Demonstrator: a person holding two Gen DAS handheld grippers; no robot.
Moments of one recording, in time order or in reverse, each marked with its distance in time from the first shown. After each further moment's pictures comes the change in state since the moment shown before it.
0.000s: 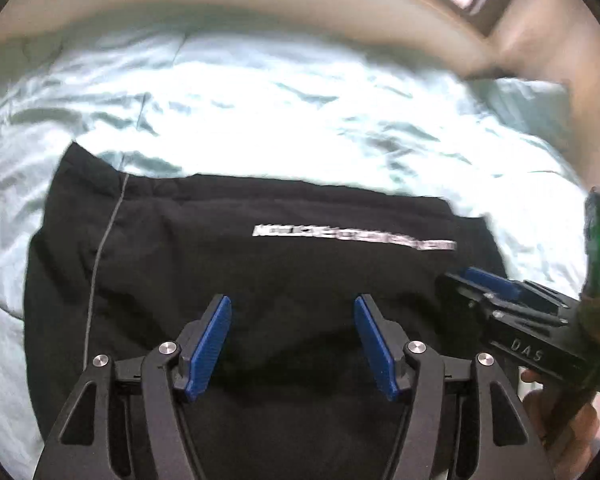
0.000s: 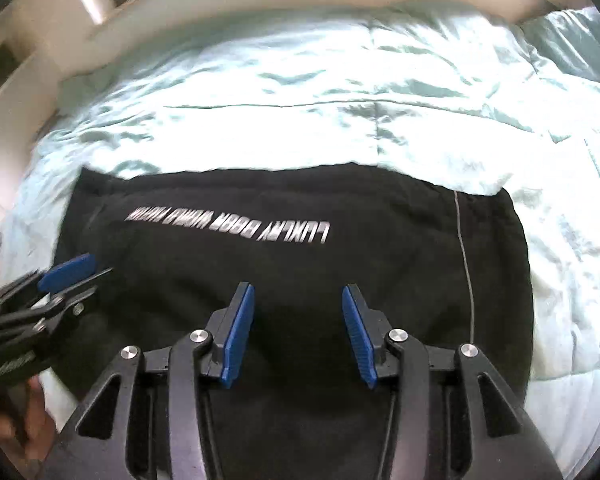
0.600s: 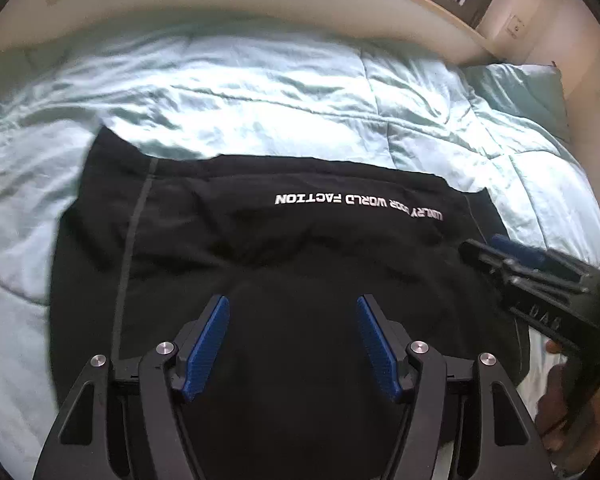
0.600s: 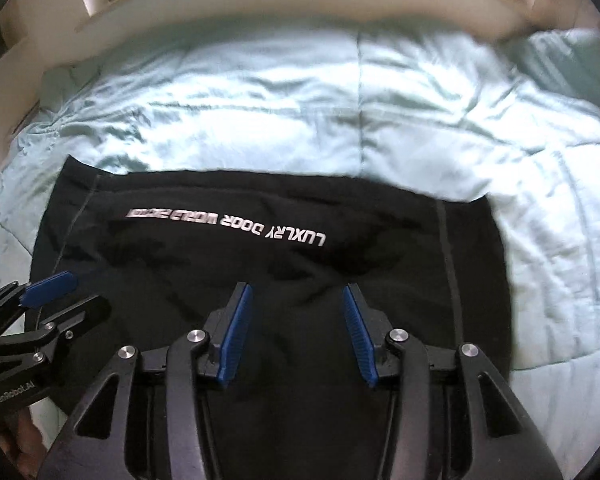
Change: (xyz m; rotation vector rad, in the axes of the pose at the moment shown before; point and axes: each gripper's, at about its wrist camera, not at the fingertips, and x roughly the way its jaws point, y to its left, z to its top) left arm -0.041 0.008 -0.028 0.069 -0.062 -0.014; right arm -0.053 0.031 -0.023 -0.079 -0.104 -0.164
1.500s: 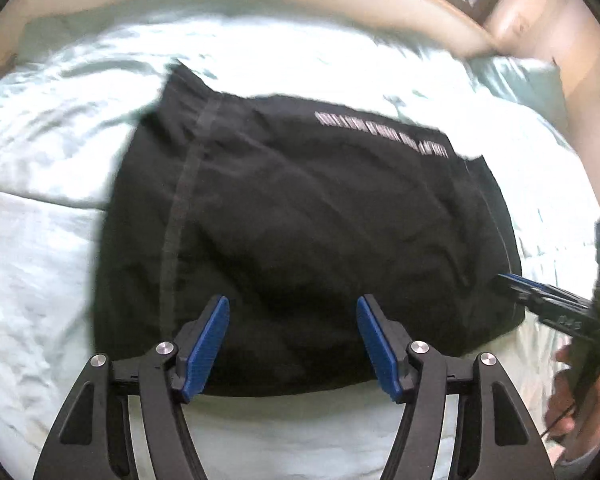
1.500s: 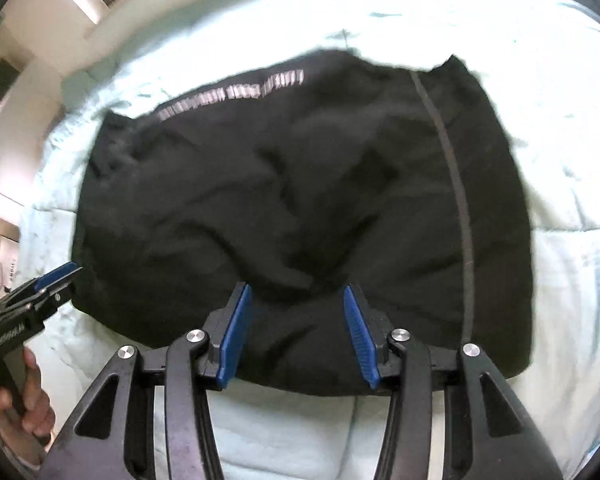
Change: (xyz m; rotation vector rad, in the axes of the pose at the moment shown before) left arm -0.064 0.033 -0.079 -0.074 0.013 0.040; right arm -0.039 -0.055 -0.099 0.146 0.104 0.226
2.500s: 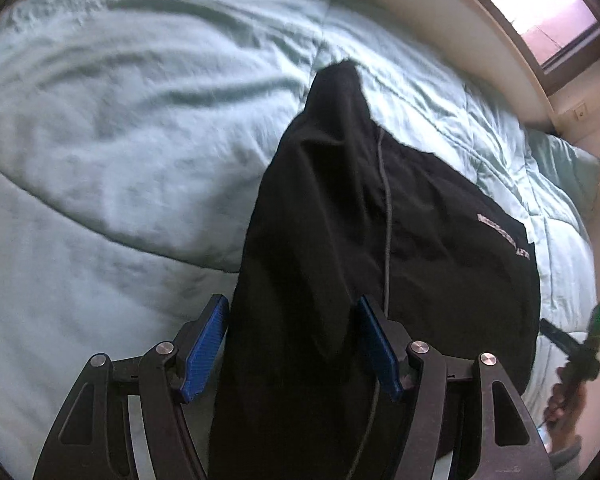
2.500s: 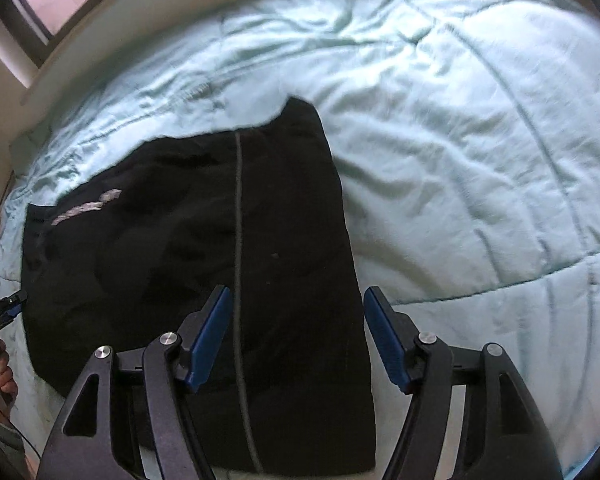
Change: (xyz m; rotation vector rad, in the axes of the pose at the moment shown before) left arm 0.091 0.140 0.067 -0.229 0.110 -0.118; right arm 0.029 -0.137 0.056 0.151 0.000 -0.115
